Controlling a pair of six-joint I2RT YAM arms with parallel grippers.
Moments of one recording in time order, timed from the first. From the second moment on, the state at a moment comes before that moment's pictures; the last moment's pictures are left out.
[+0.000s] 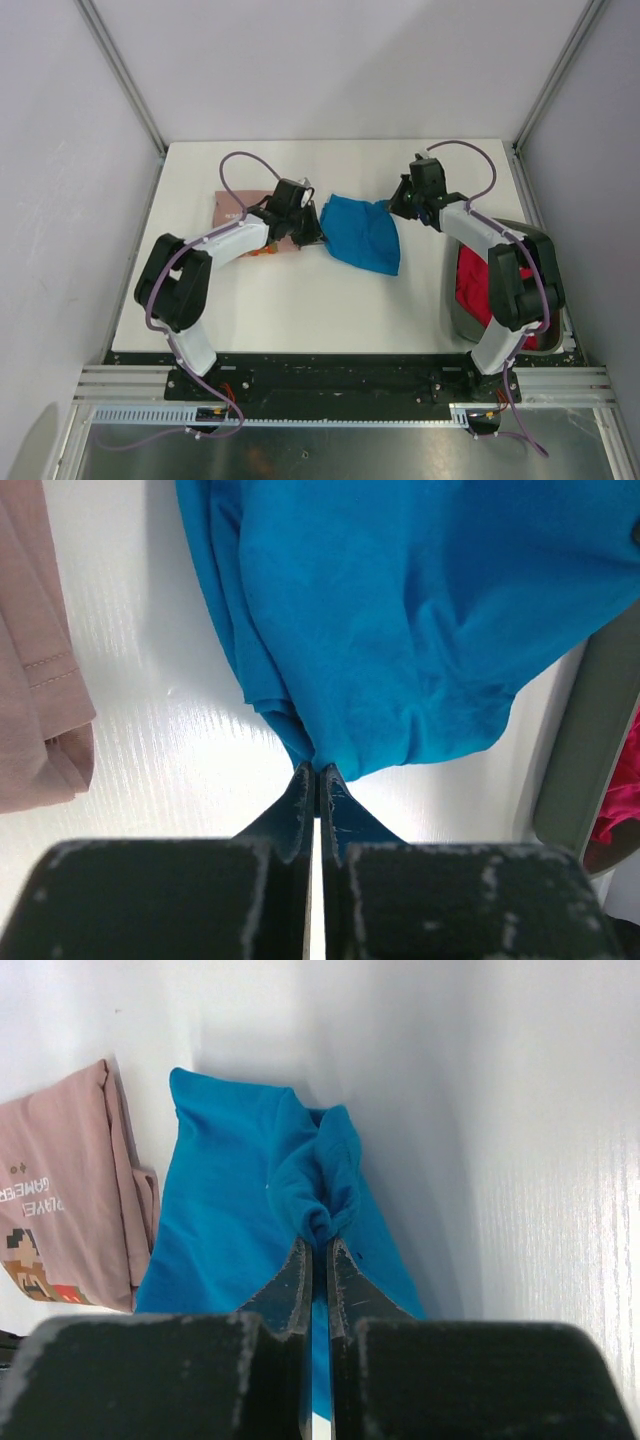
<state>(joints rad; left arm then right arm) -0.52 1.75 1.16 -0.25 0.22 -0.70 0.31 1.73 1.20 -0.16 -0.07 0.64</state>
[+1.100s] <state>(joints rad) -0.27 1.36 1.13 -0.38 0.13 -0.65 0.52 1.80 1.65 -0.19 -0.02 0.62</state>
